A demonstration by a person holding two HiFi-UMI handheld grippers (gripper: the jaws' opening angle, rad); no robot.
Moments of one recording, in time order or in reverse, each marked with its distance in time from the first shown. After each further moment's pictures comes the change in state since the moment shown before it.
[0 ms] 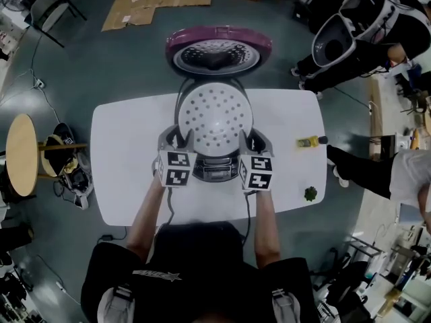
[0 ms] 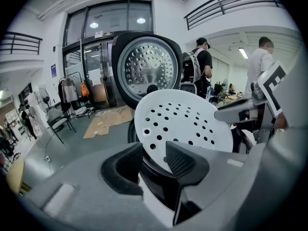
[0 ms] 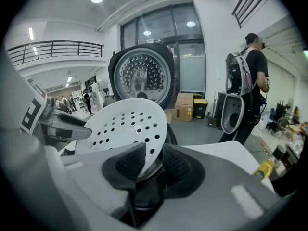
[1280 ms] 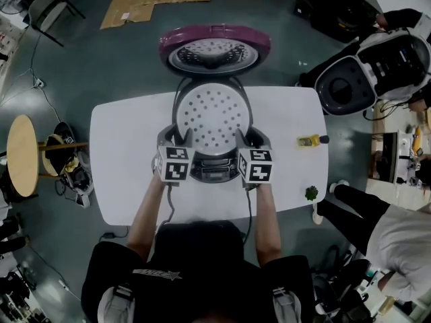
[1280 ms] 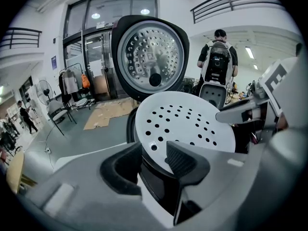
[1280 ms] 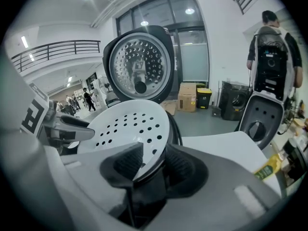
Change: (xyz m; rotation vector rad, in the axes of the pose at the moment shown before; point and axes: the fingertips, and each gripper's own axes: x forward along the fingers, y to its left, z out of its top) left arm 0.023 0.004 -0.011 -0.044 0.093 -0.001; right arm 0.025 -0.002 -0.010 0.039 0.114 0.059
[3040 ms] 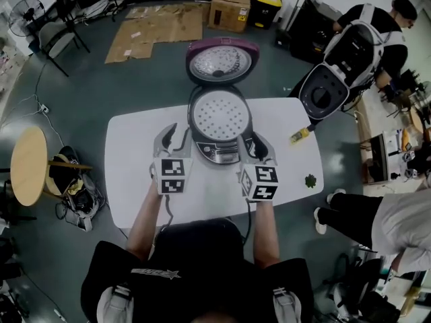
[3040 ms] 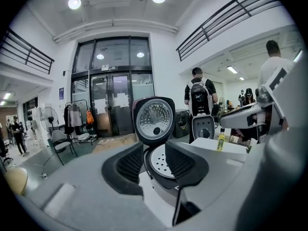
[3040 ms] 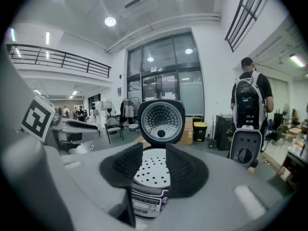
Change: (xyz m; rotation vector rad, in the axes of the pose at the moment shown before) left arm -0.188 0.002 0.040 0.089 -0.473 0.037; right arm -0.184 0.090 0.040 -0.062 -0.409 -0.074
